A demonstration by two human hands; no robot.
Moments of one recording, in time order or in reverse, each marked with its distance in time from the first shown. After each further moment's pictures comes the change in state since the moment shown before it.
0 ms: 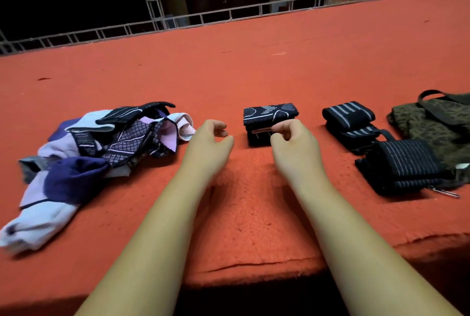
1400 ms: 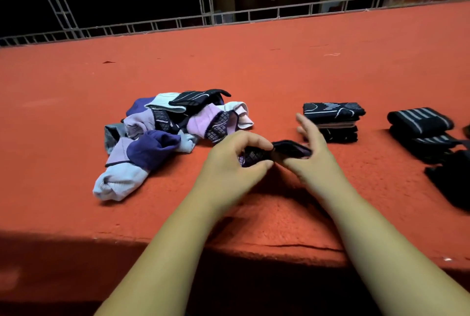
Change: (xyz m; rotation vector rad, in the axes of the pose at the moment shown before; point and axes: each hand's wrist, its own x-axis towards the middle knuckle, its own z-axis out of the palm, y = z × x) left_hand -0.091 -0.030 -0.089 -0.134 0.001 0.309; right_hand -0.052 -0.005 0.050 0.164 -0.363 -0.163
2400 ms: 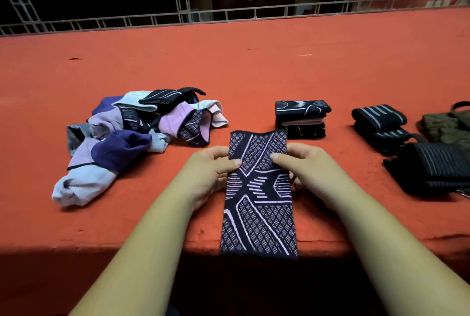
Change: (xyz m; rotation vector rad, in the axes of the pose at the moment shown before) left_hand 0.018 -0.049 0.030 -0.655 -0.202 -0.651; right_hand -0.017 -0.005 -0.054 0.080 -0.236 0.282
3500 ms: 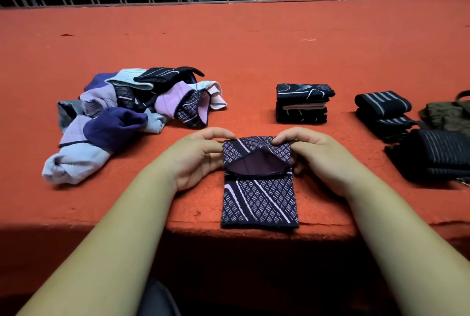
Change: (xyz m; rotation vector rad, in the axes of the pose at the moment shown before) left_hand -0.003 0.005 -0.015 -0.124 -0.079 -0.048; right_hand -0.002 0.005 -0.011 0.018 -0.041 -0.043
